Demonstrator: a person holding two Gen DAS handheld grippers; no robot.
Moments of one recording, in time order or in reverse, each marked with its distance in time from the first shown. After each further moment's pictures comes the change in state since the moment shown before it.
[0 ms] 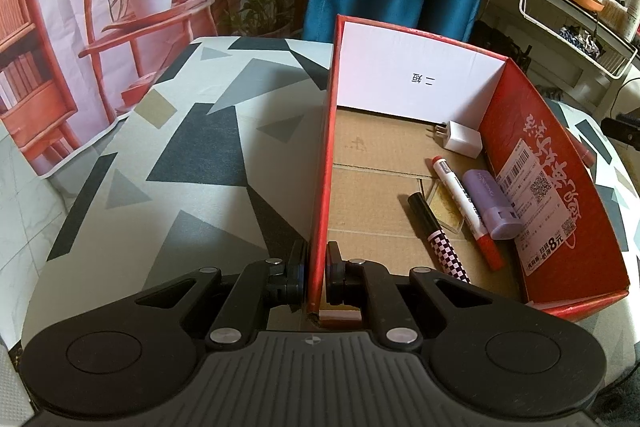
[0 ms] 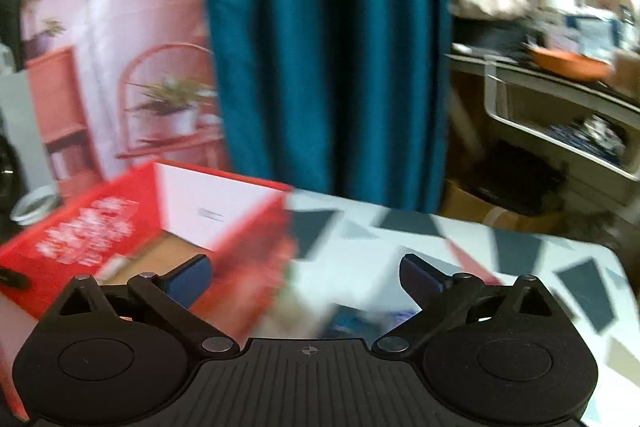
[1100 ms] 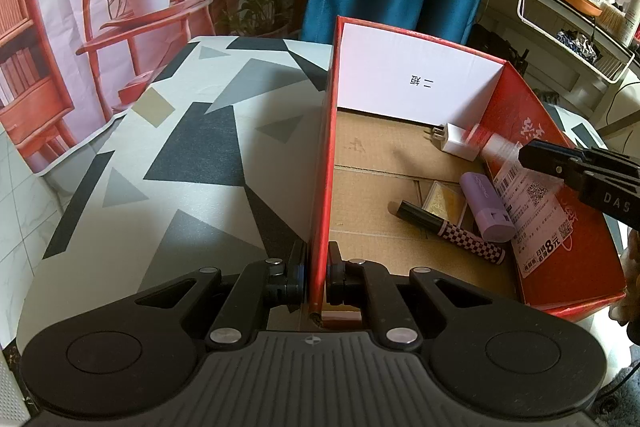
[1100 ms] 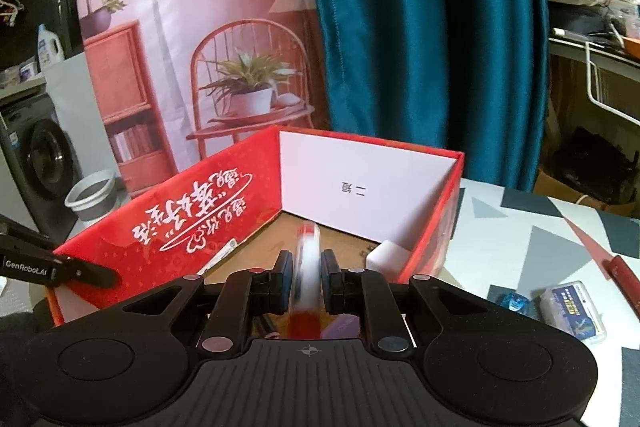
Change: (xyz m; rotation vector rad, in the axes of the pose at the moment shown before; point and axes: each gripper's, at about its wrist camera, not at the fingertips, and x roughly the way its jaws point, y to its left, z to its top) left arm 0.001 0.002 -0.001 -0.009 -0.006 -0.018; right arm 0.031 0.137 -0.019 -0.021 0.040 0.199
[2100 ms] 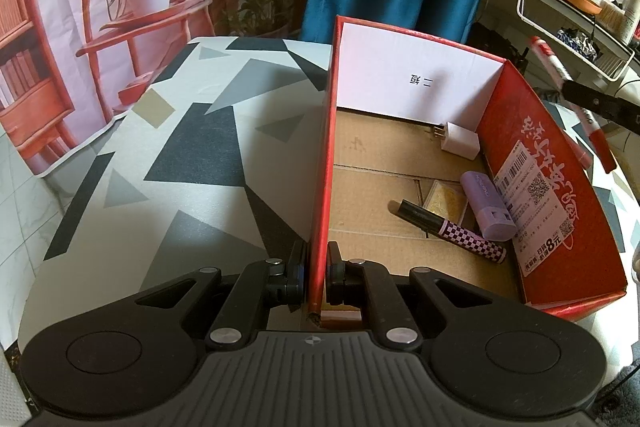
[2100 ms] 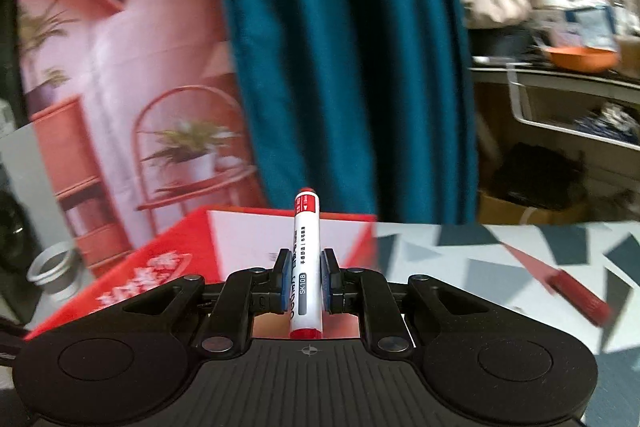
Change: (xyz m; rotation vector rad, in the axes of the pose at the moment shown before) left arm -0.001 0.001 -0.001 0.004 -0.001 0.002; right arm -0.031 -0.043 0.018 0.120 -0.162 -0.124
